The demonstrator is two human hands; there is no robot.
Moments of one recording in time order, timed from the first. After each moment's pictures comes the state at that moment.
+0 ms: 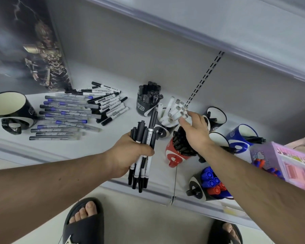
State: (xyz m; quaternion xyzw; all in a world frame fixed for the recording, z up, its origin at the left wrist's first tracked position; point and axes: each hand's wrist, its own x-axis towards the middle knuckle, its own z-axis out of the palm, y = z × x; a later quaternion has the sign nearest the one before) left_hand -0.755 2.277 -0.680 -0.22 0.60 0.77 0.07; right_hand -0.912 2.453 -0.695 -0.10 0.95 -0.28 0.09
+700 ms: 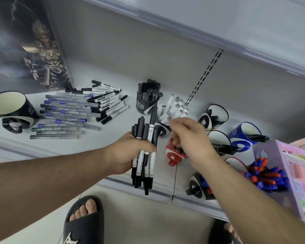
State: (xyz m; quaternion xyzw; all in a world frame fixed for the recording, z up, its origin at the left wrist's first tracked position) left_hand -0.762 2.281 -0.671 -0.21 0.55 0.79 0.15; right_hand -0.835 2.432 -0.627 -0.06 0.82 -0.52 0.20
